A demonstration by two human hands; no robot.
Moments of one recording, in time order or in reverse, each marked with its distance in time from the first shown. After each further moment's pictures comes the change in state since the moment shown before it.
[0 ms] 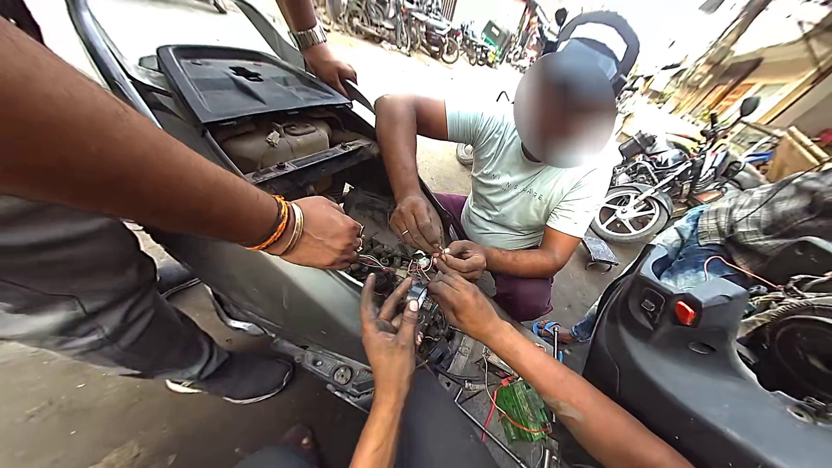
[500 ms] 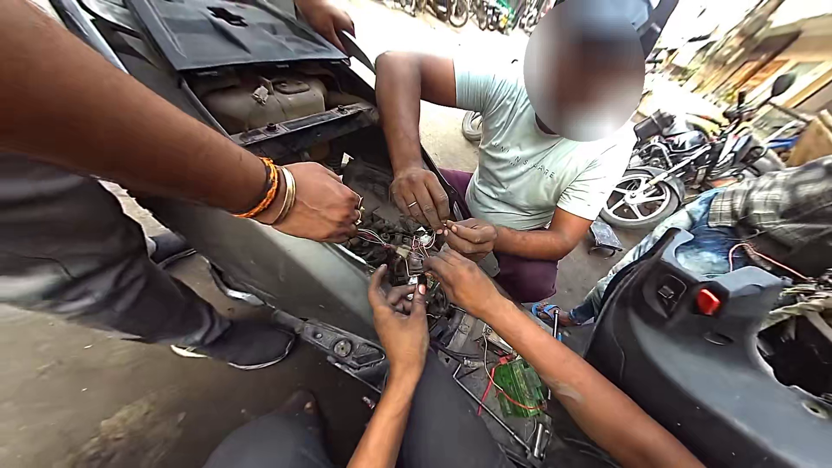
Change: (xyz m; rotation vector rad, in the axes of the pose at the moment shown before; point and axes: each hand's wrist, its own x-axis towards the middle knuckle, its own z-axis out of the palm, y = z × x) left_hand -0.016 -0.027 0.004 0.412 0.144 0.014; right_hand 0.013 -0.002 -0.002 0.006 -0.145 0.013
